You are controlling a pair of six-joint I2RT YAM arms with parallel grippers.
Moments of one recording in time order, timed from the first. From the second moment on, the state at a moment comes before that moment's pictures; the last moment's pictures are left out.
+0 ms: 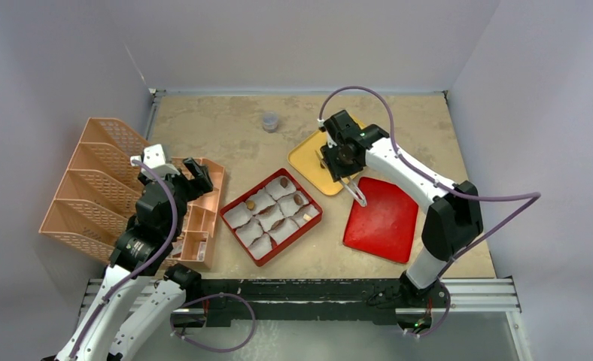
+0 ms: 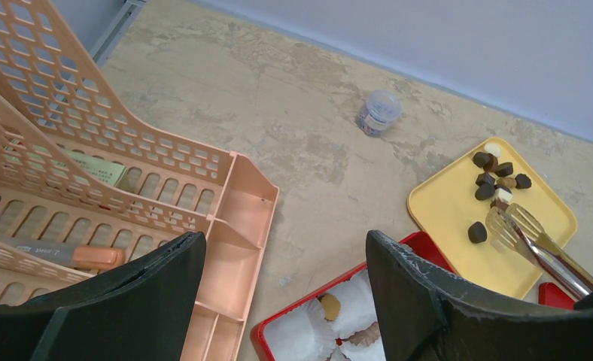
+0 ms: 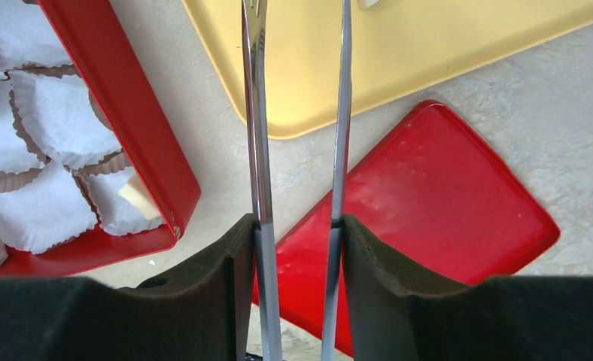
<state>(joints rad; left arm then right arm) -0.43 0.54 0.79 -0.48 -0.52 -0.41 0.58 1.67 1.45 -0.93 0.16 0.15</state>
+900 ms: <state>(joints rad) -0.43 0.55 0.79 -0.48 -0.52 -0.41 0.53 1.79 1.45 -0.87 0.10 0.13</state>
